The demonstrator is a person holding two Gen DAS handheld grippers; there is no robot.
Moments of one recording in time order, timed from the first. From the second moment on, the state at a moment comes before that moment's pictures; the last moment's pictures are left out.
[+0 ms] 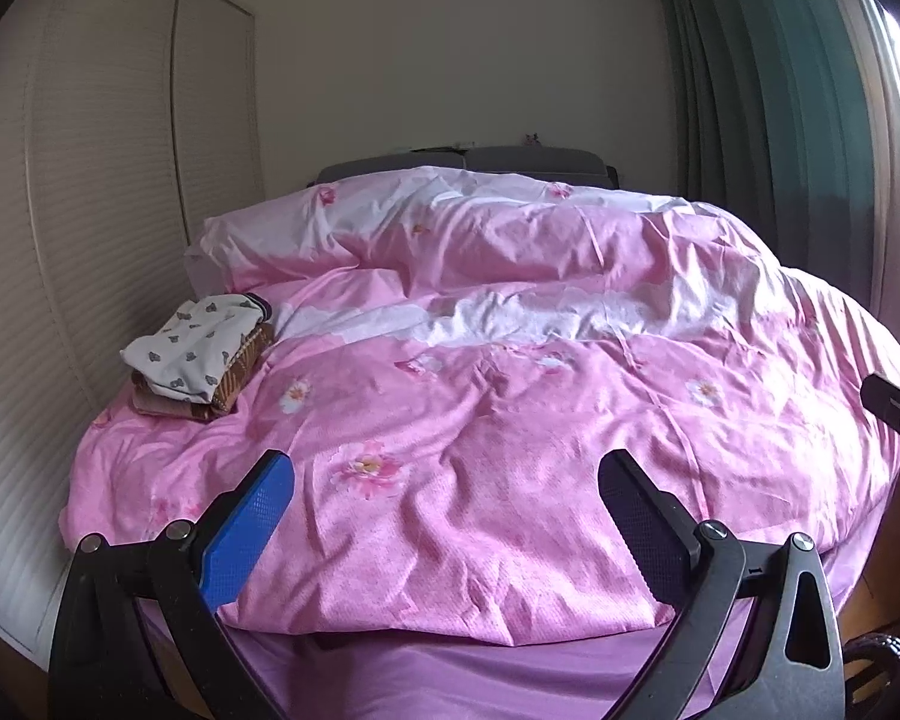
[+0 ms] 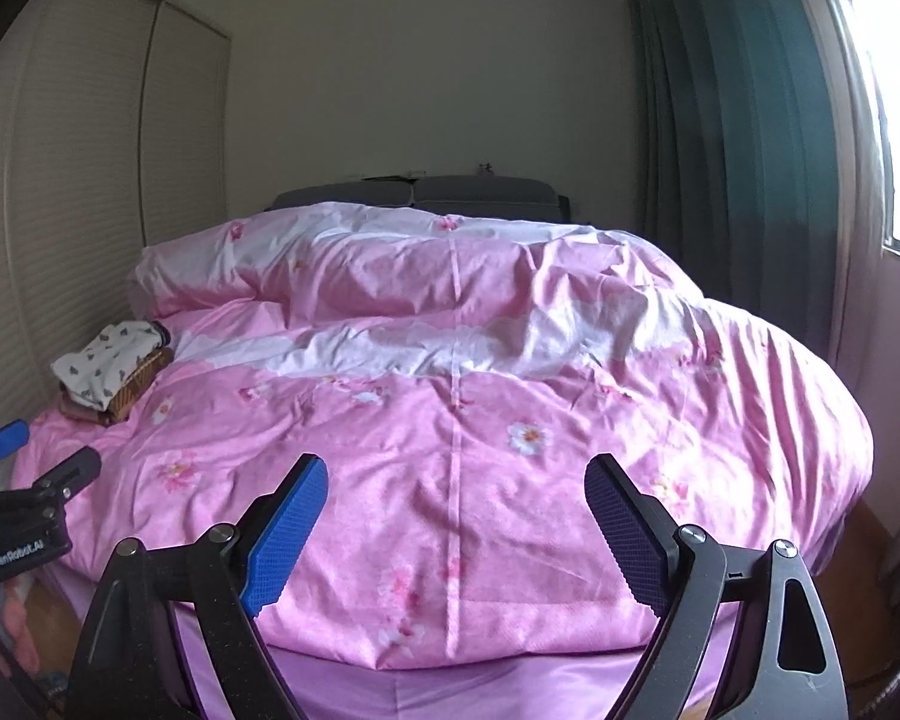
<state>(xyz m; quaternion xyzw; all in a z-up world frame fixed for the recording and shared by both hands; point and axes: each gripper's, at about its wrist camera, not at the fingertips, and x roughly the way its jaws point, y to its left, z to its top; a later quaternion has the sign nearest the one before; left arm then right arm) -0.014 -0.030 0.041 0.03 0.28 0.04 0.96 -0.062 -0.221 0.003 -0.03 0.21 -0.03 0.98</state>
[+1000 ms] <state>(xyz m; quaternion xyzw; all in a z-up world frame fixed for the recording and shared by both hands) -0.013 -0.027 0.042 0.02 0.28 0.05 0.96 -0.061 -0.221 0.003 -0.03 0.21 -0.03 0.98</state>
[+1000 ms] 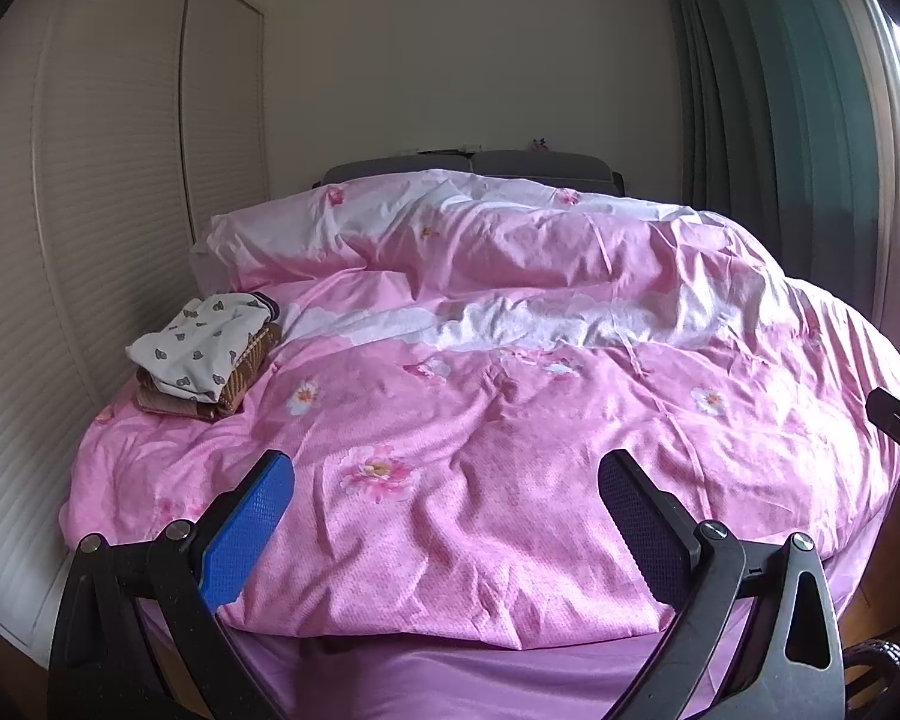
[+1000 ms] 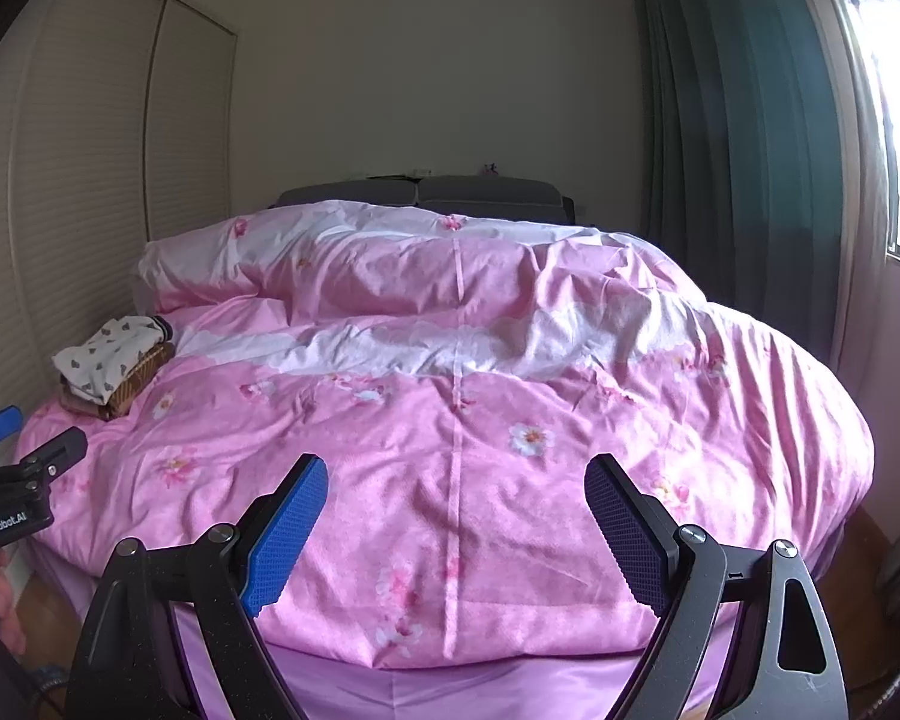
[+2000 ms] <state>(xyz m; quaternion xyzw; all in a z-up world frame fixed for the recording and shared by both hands) -0.013 -0.022 0.035 0.02 0.29 0.03 0.96 -0.062 -0.219 0.003 -0.03 0.21 -0.03 0.98</state>
